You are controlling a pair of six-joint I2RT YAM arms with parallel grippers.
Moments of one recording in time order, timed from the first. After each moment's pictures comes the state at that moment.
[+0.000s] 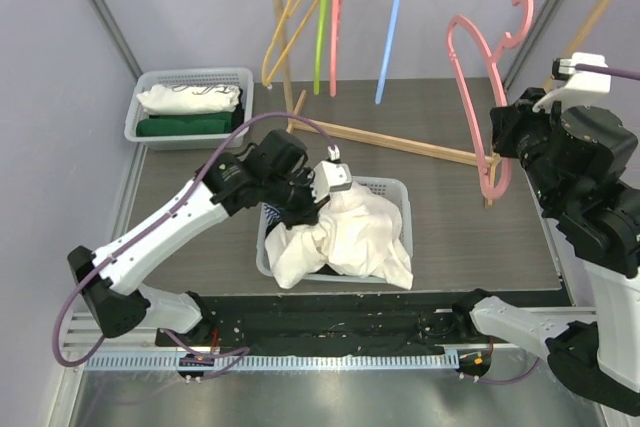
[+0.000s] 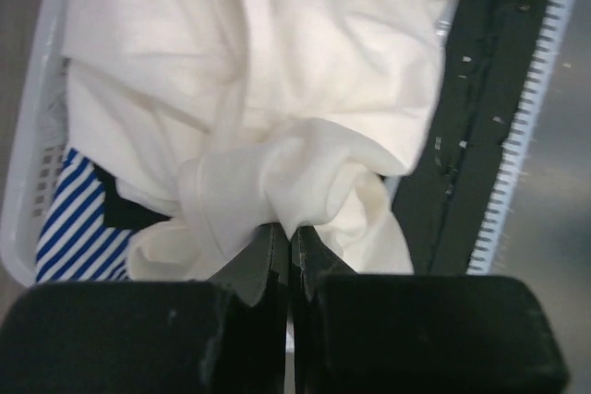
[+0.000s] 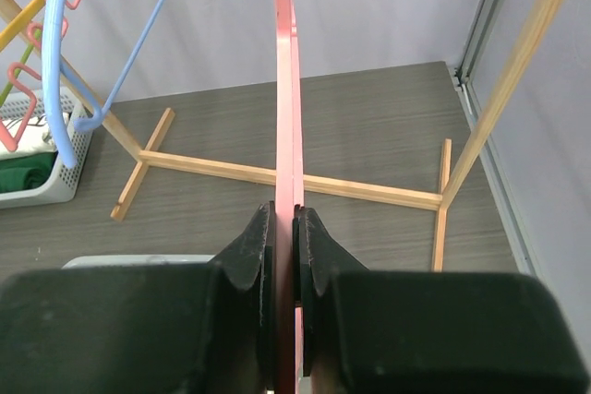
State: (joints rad) left arm -0.86 1.31 1.45 -1.03 0.41 0.34; right arm 0.51 1.01 1.84 -1.00 0.53 0.22
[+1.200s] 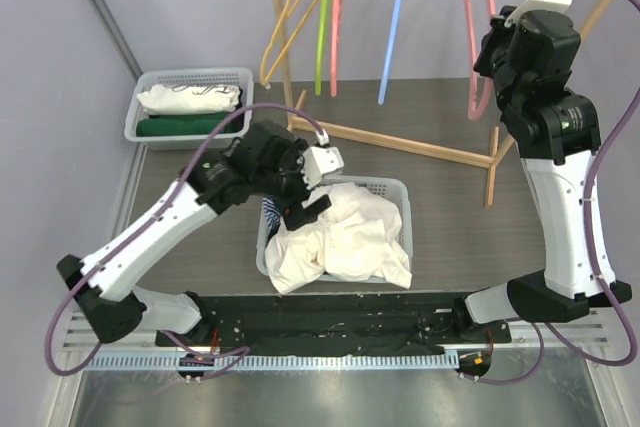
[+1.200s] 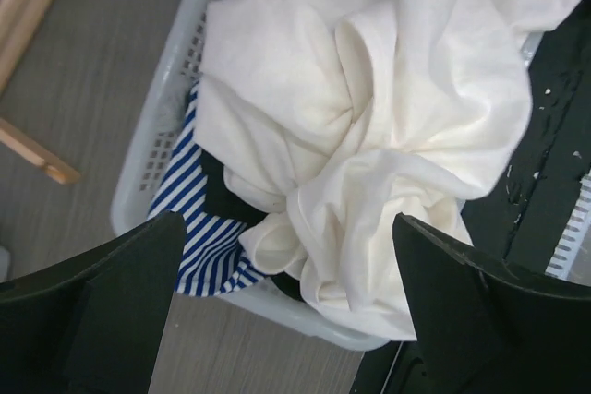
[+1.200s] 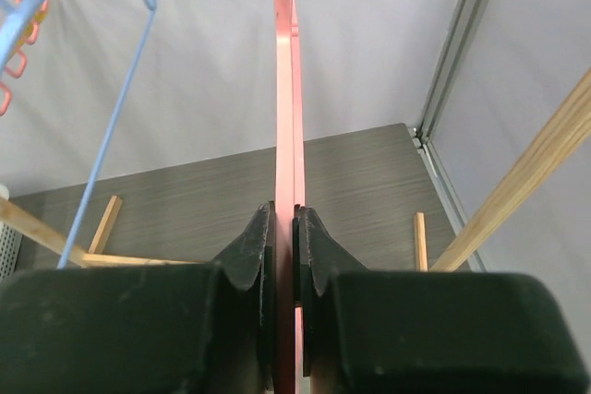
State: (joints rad) left arm -0.82 1.33 1.45 -0.95 0.23 0.36; right arm 0.31 1.41 2.09 -0.78 0.47 0.11
